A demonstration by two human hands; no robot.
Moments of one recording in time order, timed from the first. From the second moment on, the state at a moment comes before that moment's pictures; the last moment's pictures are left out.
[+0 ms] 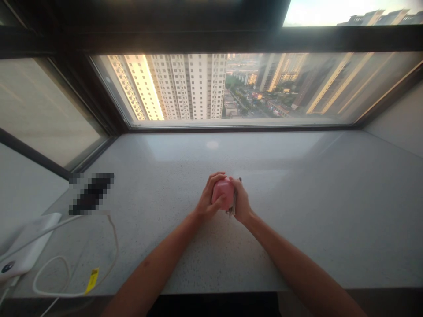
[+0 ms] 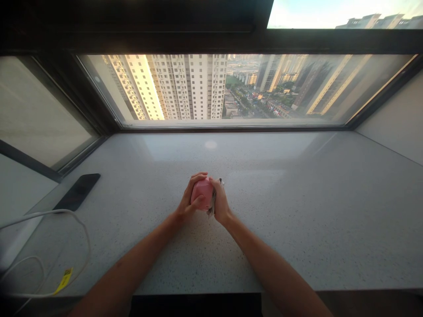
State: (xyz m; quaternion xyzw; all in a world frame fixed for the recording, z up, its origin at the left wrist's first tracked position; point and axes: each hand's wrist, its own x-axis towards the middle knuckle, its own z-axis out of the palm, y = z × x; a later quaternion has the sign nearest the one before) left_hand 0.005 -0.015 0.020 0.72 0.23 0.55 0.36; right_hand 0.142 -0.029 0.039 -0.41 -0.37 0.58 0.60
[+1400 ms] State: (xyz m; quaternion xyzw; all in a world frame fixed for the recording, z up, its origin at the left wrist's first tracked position) left_hand 0.009 -0.016 0.019 0.57 0.24 0.54 0.57; right_hand 0.150 -0.034 0.030 -0.41 -0.56 0.46 0.56
